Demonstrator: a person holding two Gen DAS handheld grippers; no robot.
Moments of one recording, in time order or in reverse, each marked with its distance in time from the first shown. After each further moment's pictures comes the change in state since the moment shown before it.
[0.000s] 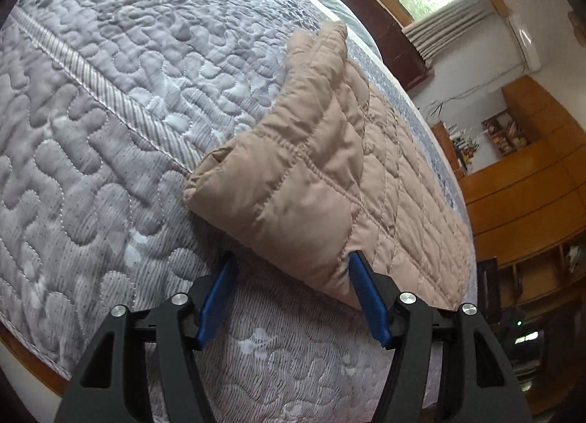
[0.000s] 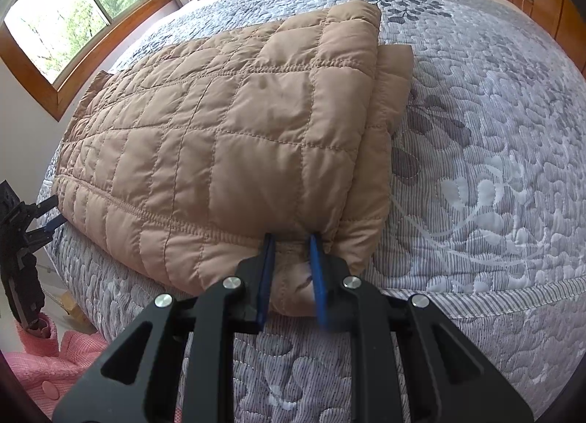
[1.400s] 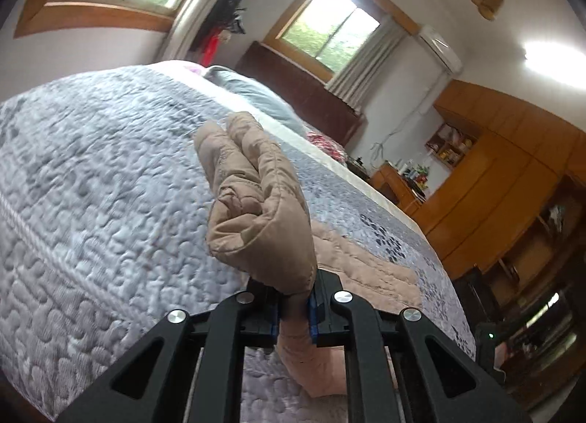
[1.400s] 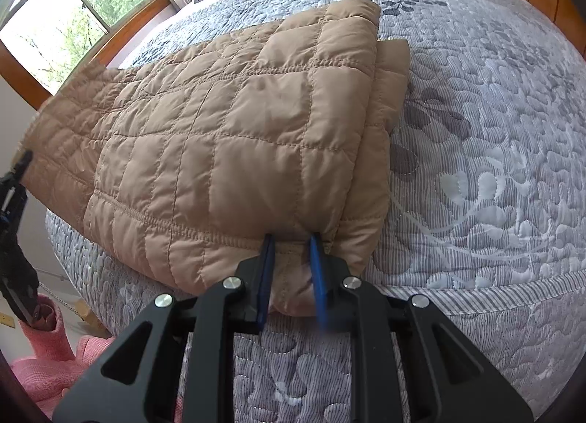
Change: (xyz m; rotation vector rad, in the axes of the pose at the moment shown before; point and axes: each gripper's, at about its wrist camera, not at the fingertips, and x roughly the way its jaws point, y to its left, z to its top) left arm -0.028 -0.129 0.017 0.335 -0.311 -0.122; right arm -0.007 -0.004 0.000 0.049 0.017 0.041
